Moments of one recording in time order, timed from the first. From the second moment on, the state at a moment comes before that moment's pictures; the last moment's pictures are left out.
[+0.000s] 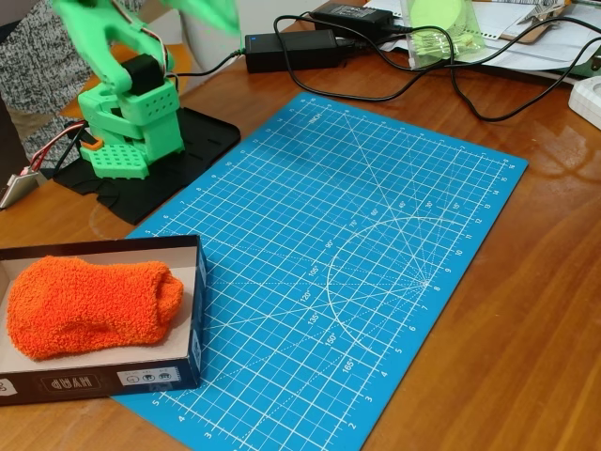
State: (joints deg) arm 6.5 165.9 116.6 66.1 6.8
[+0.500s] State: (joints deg) arm 9.6 188.5 144.6 71.5 -2.1
